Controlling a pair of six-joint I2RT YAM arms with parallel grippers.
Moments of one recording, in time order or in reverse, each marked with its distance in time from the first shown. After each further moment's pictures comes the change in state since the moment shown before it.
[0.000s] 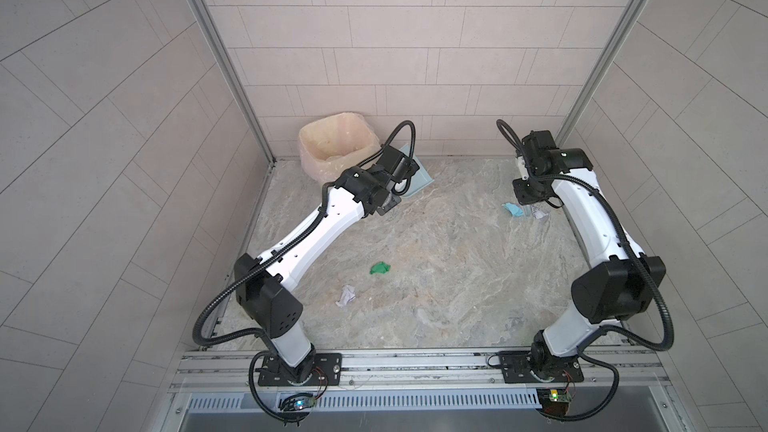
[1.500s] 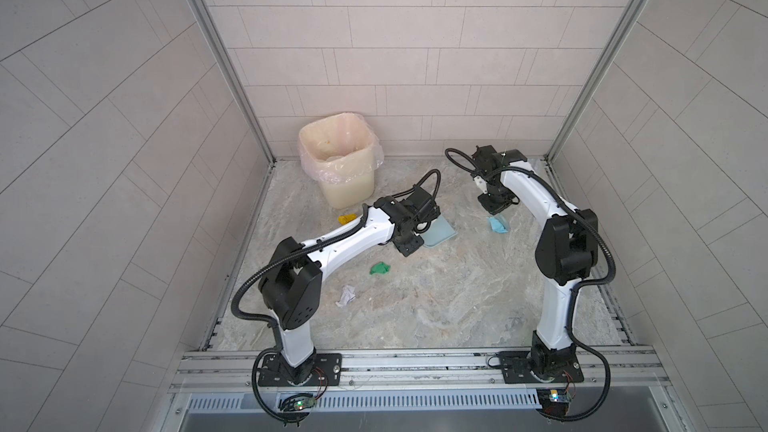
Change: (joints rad) left arm -0.119 0.111 -0.246 0.083 0.276 -0.174; right arm 0.198 0.295 0.065 -0.059 0.040 -0.143
